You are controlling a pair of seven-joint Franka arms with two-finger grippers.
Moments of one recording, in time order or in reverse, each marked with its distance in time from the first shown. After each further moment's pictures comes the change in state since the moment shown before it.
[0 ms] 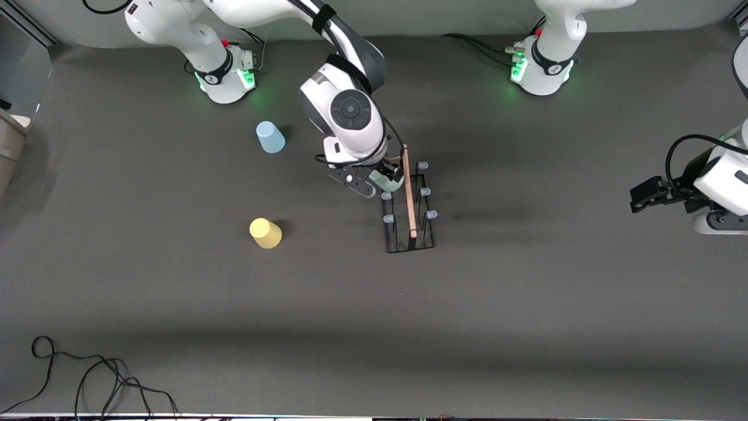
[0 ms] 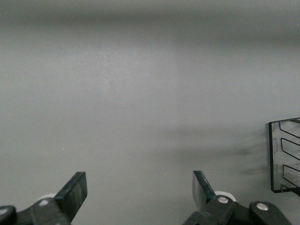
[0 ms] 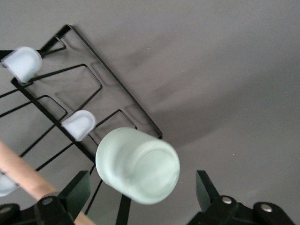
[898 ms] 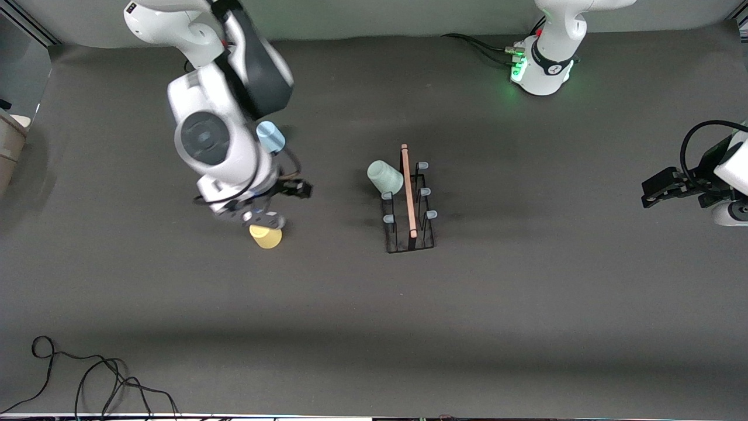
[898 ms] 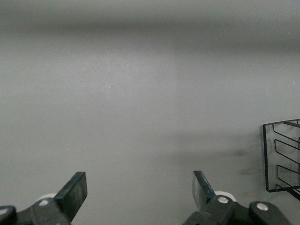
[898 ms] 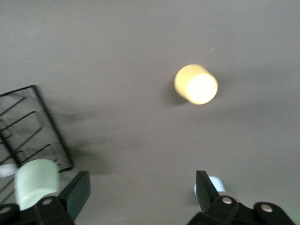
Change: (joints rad) left arm 0.000 0.001 0.000 0.059 -0.001 -0.033 0.000; right arm -0.054 -0.133 -0.384 0.066 -0.013 -0.394 -0.783
